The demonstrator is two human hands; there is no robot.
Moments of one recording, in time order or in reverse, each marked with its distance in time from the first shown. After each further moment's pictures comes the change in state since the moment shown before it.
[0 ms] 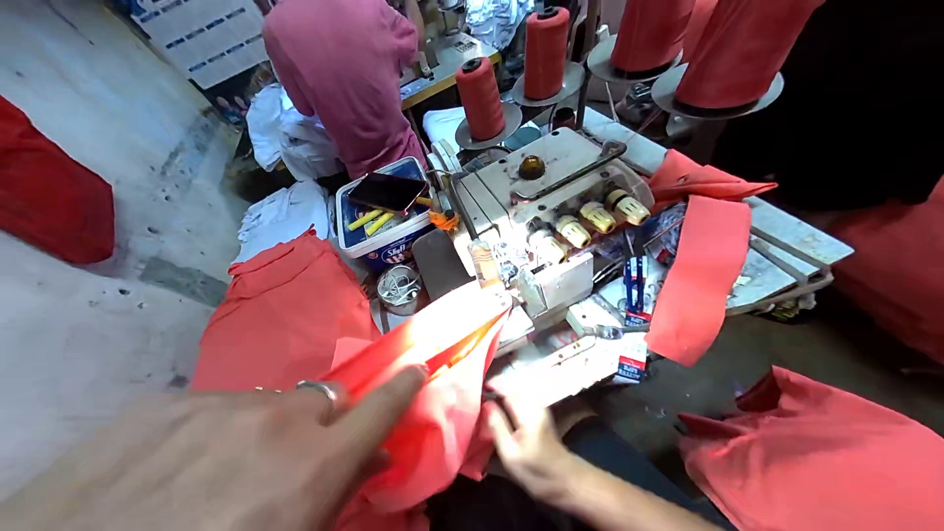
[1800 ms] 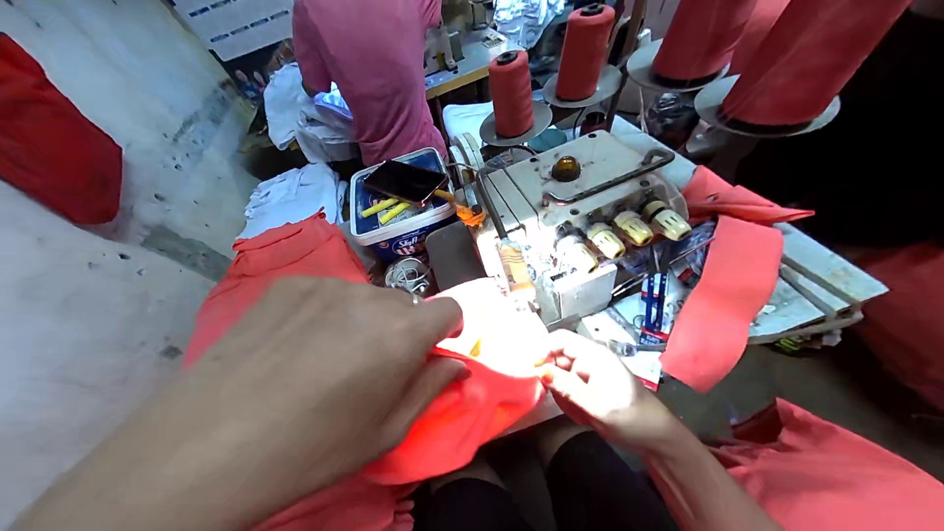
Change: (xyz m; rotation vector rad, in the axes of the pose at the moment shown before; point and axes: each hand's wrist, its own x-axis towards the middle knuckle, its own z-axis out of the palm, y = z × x) left_hand 0.057 -0.040 0.041 0.107 0.622 0.243; right_hand 0.079 -0.014 -0.082 0.543 -0.418 0.409
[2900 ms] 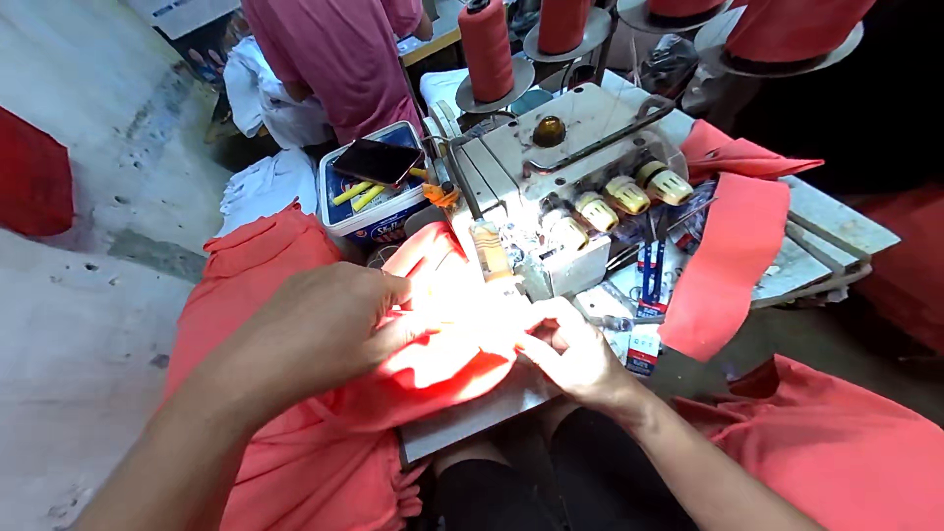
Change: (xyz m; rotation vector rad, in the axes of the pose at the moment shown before) left_hand 0.011 -0.035 0.050 -0.228 -0.230 -0.245; right_hand 0.016 0.038 0.004 -0.158 0.188 -0.314
